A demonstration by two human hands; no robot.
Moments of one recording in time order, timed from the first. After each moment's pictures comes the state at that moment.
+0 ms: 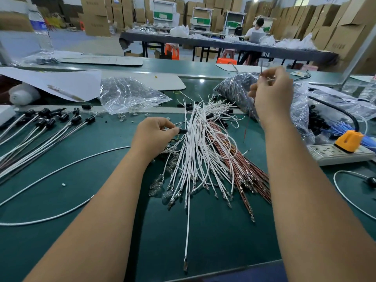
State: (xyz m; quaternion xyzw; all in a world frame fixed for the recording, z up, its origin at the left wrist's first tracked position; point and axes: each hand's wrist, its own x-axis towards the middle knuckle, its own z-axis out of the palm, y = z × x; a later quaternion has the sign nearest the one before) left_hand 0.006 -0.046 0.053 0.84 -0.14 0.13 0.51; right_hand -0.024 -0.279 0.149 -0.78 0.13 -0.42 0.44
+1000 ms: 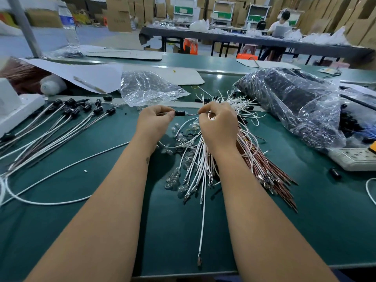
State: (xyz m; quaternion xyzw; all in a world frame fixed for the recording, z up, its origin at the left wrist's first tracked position) left_hand 0.010 -0.025 0.062 0.76 -0.01 0.12 0.63; right_hand -0.014 -0.168 0.067 -0.86 0.02 -0.32 0.38
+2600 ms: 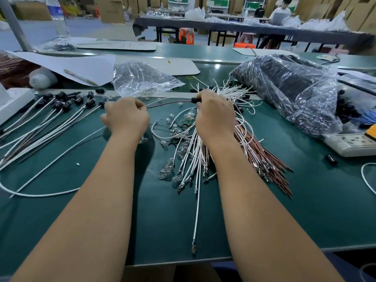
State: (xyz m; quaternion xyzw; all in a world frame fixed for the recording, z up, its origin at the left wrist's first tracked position) left_hand 0.016 0.000 0.059 0.92 0.12 0.21 0.30; right_hand -0.010 -0.175 0.066 -0.93 -0.02 -0.34 0.16
